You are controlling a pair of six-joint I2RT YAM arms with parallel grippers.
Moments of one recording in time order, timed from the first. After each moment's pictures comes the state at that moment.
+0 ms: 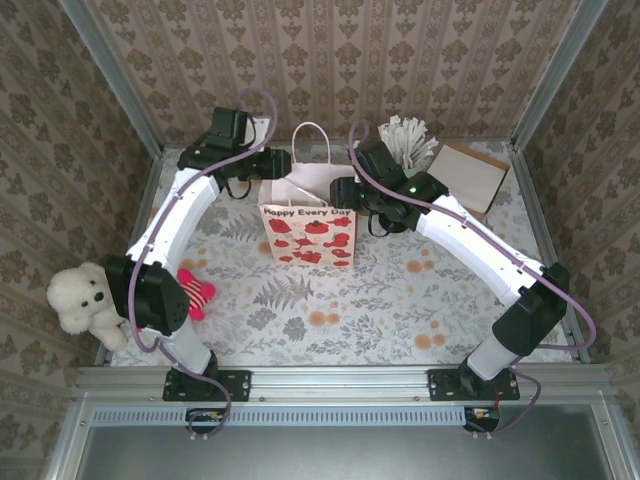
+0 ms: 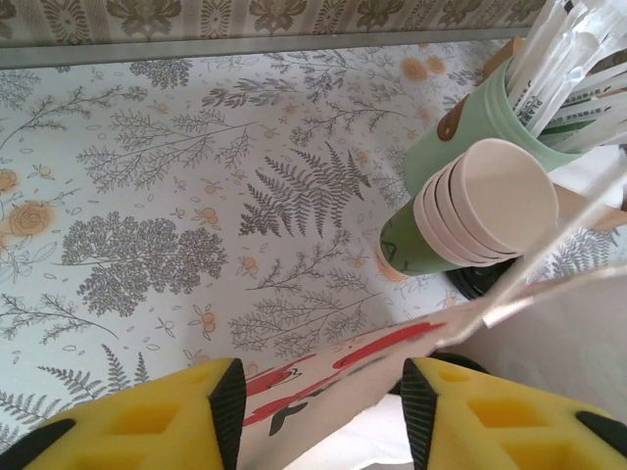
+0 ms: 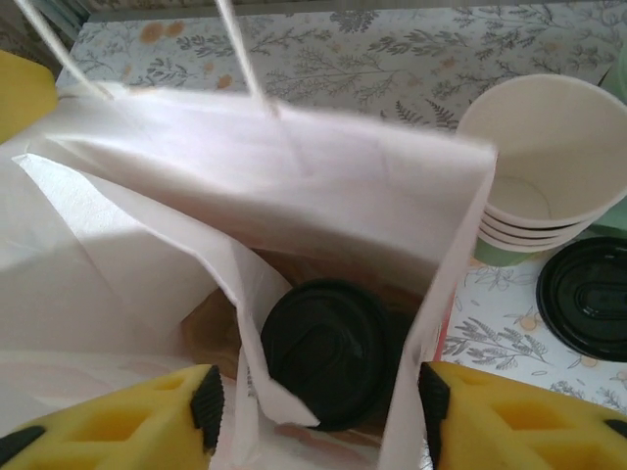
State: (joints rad) left arm -0.35 1.69 1.71 -0.77 0.31 -0.20; right arm 0.64 1.60 1.63 -0.77 0.16 0.49
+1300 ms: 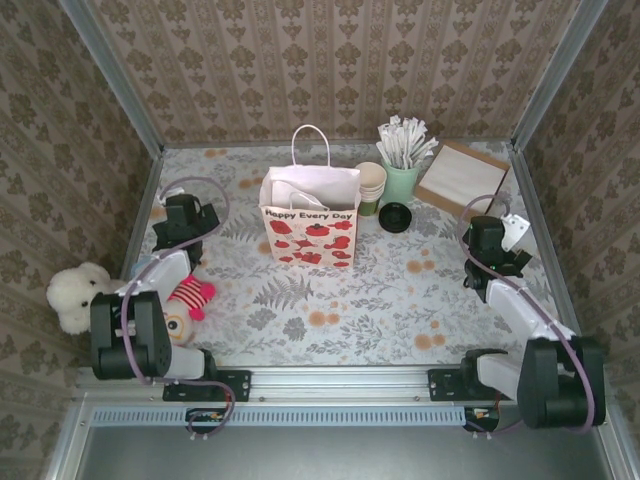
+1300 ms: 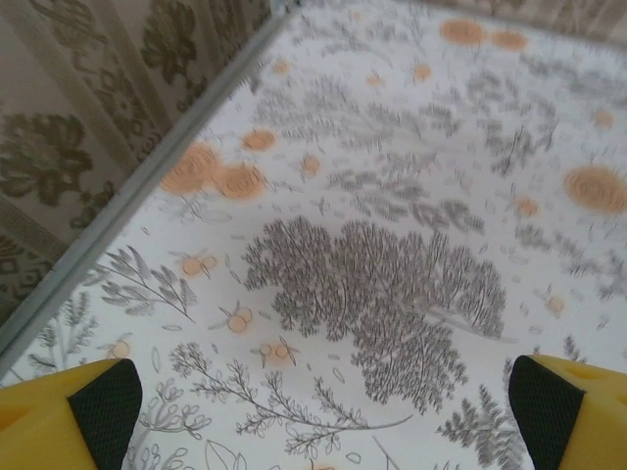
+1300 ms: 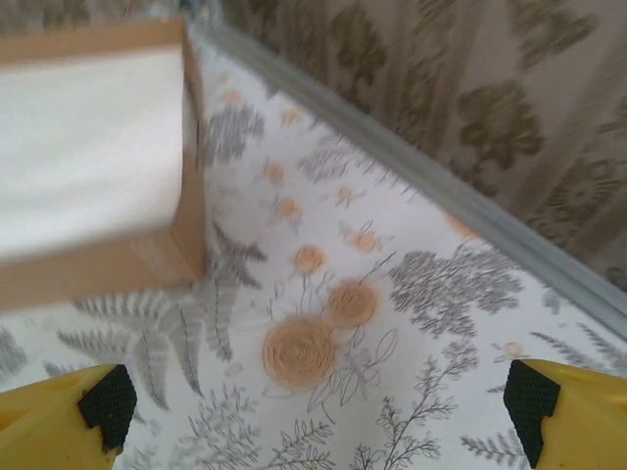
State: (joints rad) left arm 0.00 1.40 0.72 0.05 -0.29 -0.21; right arm -0.05 1.17 0.50 -0.02 0.60 0.43
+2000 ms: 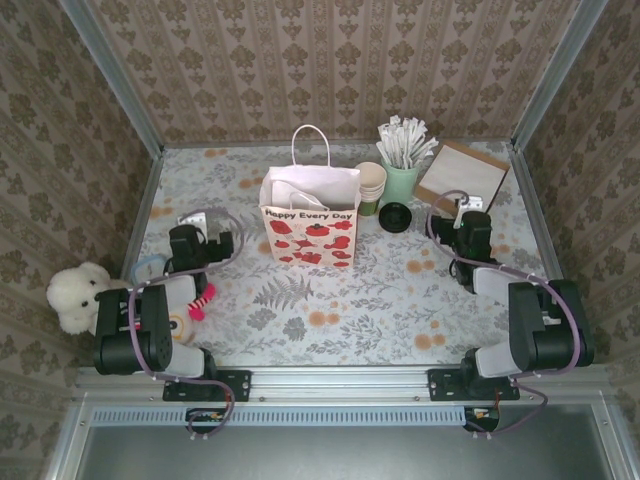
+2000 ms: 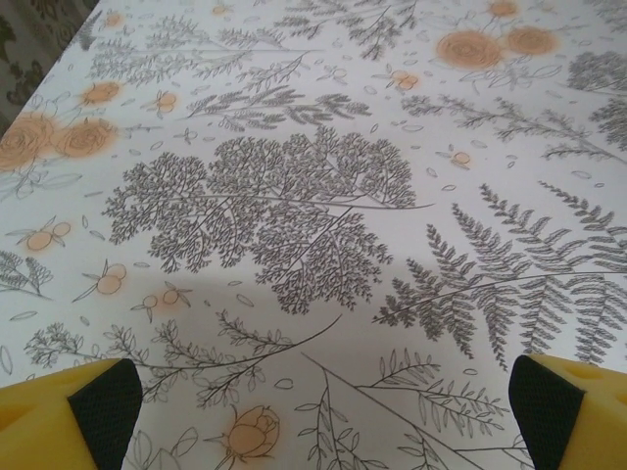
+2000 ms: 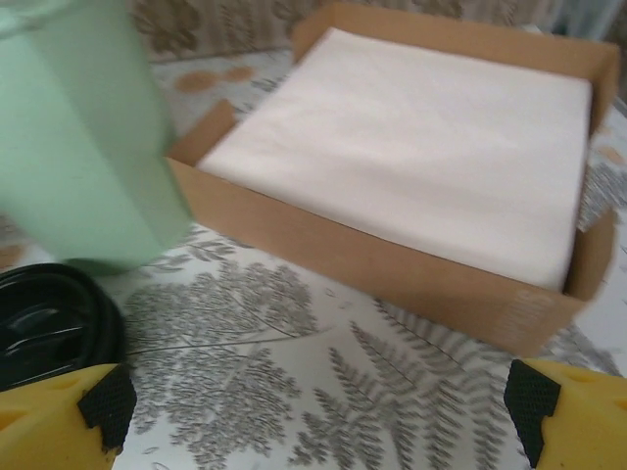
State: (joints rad) left arm 0.03 1.41 0.42 0.47 0.00 0.01; right arm 0.01 1.43 0.47 0.54 0.12 0.08
